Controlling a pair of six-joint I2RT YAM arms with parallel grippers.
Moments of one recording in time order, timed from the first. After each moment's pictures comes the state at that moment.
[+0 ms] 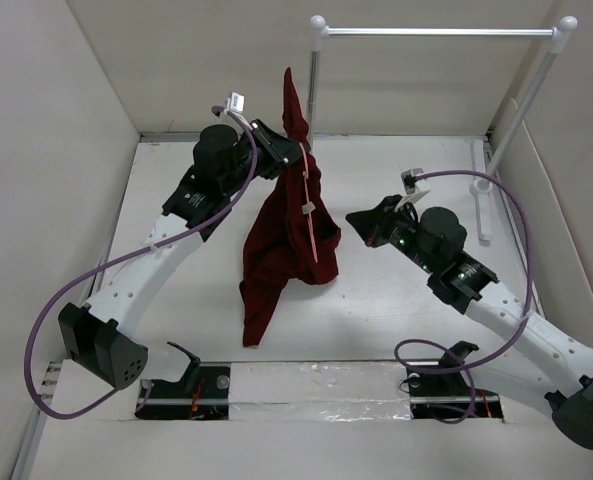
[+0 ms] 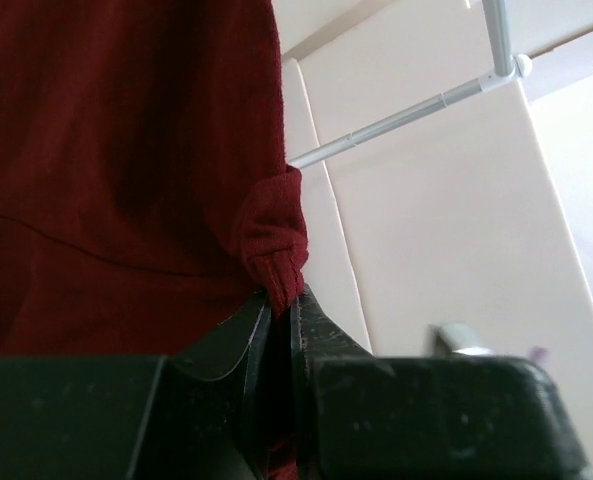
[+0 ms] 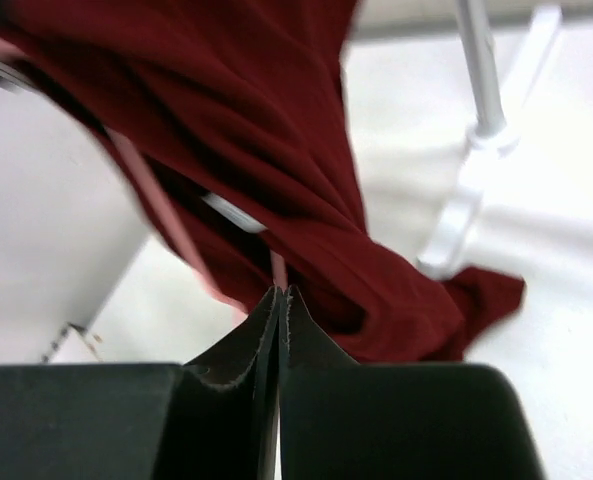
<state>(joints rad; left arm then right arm) -0.53 1.34 1.38 -0.14 0.16 -1.01 0.67 0.95 0.83 0.08 -0.02 0.54</state>
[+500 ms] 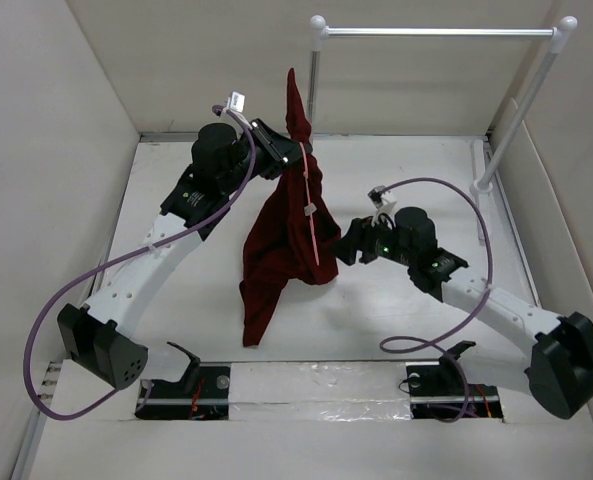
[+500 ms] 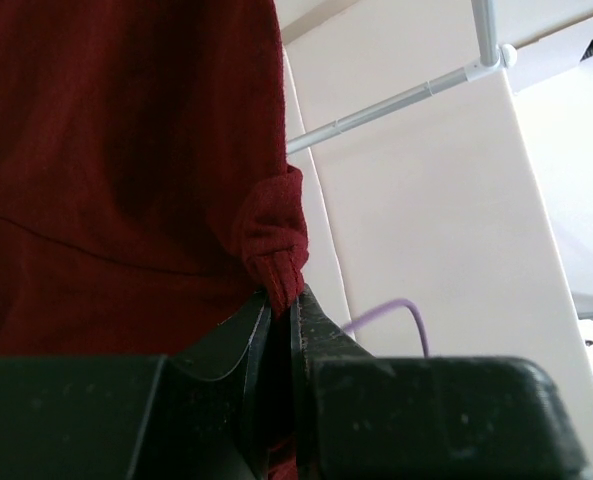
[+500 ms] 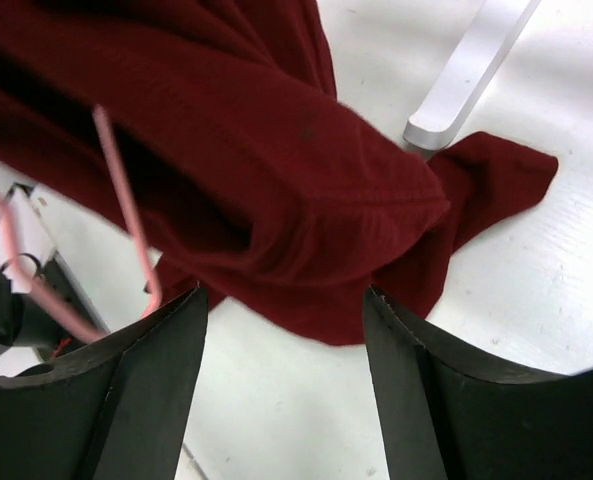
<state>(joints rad) -0.52 1.34 1.40 -0.16 0.20 -1.04 0.56 1.12 0.67 0.12 -0.33 0.46</state>
